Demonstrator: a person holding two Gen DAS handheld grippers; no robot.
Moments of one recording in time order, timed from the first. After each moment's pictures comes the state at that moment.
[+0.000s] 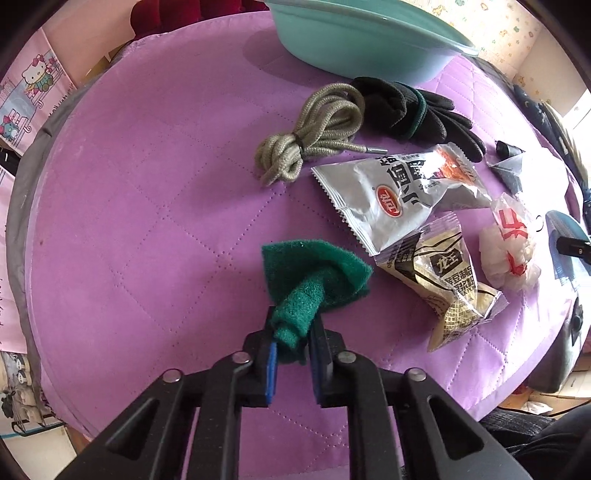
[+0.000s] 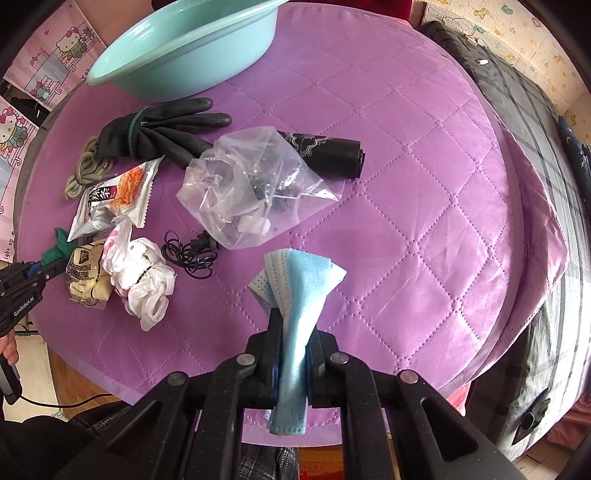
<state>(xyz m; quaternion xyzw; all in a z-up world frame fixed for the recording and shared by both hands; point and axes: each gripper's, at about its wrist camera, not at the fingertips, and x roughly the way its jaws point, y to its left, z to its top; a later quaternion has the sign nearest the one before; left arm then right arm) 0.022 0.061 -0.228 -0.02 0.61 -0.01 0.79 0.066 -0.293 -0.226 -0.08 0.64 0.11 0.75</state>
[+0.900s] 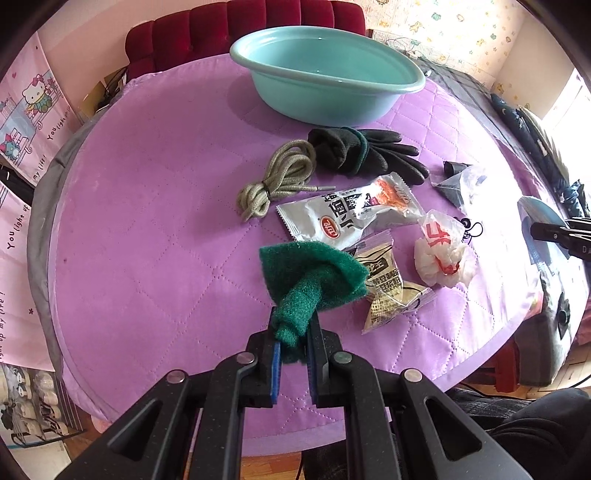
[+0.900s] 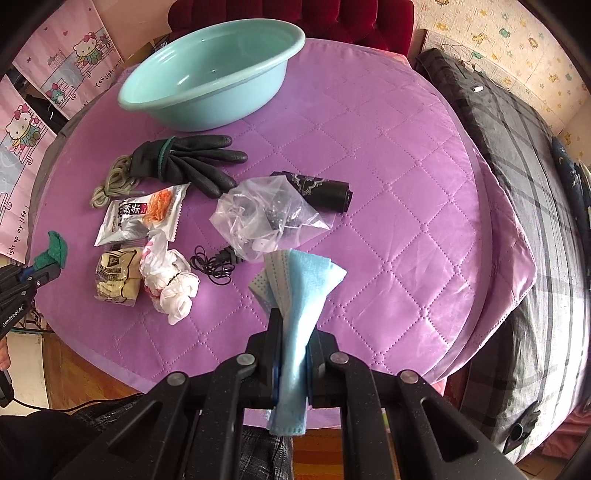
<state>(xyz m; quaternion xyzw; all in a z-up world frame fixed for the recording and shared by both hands) -0.011 0.046 -0.155 -0.02 0.57 -0.04 0.82 0.041 -0.292 -0.160 -0.10 0.61 0.12 0.78</state>
